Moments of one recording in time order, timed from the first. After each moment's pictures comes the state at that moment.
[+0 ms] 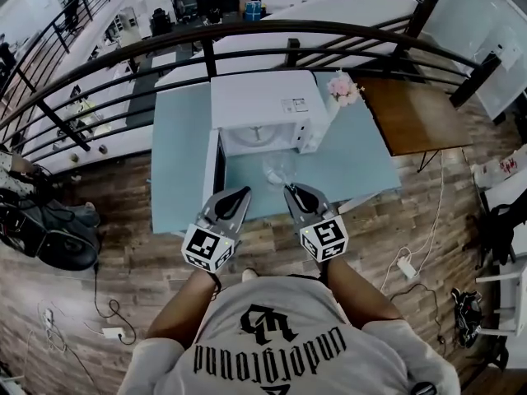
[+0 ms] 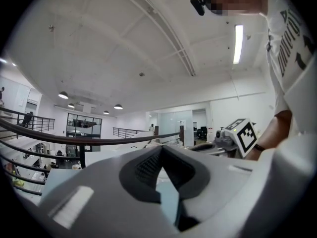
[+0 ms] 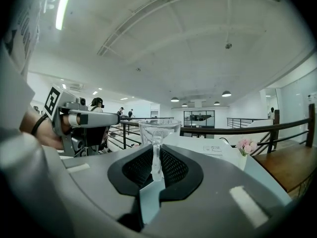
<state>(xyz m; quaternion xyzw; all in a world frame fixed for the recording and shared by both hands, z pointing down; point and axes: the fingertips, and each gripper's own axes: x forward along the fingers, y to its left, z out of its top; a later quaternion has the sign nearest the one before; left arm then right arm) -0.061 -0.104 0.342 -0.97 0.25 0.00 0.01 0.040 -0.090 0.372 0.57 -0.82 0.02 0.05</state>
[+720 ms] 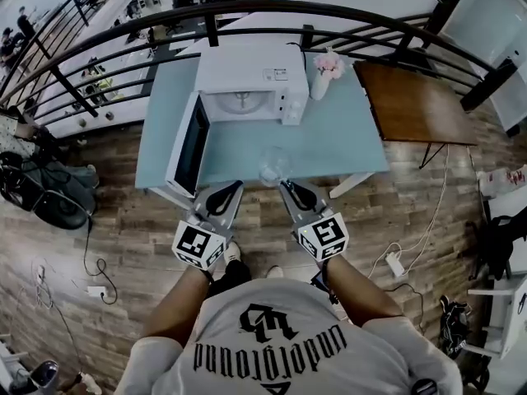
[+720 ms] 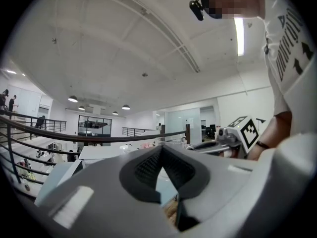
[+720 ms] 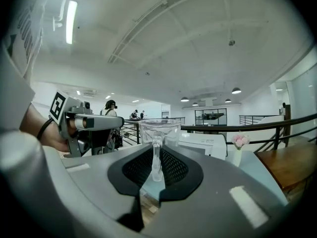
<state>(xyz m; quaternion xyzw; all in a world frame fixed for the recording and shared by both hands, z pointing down) 0.016 0.028 0.343 -0.95 0.31 -0.01 0.01 0.120 0.039 0.369 0.50 -0.86 0.03 0.05</state>
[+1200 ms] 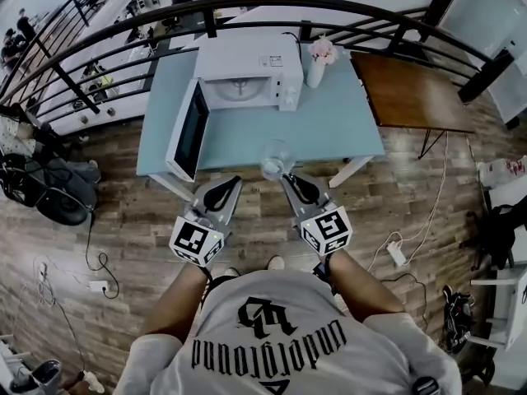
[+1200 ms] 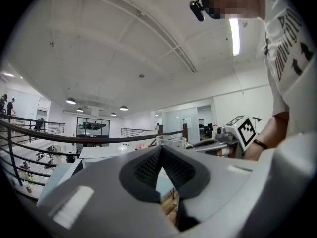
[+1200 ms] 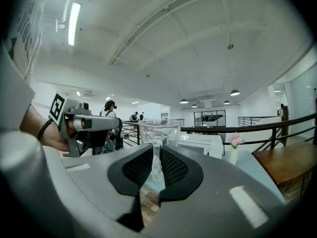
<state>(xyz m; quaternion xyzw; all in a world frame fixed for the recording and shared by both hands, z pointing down) 0.012 0.086 0.337 -0.95 0.30 -0.02 0.02 0.123 0.095 0.364 0.51 -0.86 0.03 0.04</state>
